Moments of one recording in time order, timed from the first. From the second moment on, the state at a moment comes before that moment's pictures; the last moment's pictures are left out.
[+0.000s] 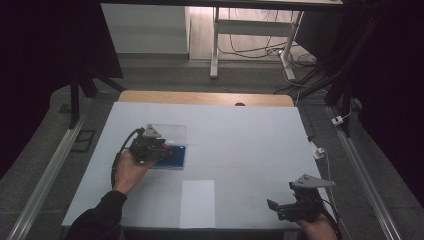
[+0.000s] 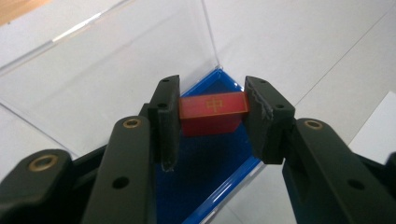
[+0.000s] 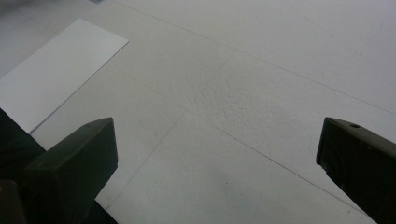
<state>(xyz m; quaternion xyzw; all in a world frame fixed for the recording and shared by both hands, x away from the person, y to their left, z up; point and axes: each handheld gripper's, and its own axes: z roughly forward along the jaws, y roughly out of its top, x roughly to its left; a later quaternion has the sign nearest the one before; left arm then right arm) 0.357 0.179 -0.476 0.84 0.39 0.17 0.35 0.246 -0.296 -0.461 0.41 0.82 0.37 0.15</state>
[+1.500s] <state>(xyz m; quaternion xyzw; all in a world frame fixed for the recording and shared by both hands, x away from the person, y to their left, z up) 0.364 0.159 -0.502 0.84 0.40 0.17 0.31 0.246 -0.291 -0.462 0.40 0.83 0.36 0.15</state>
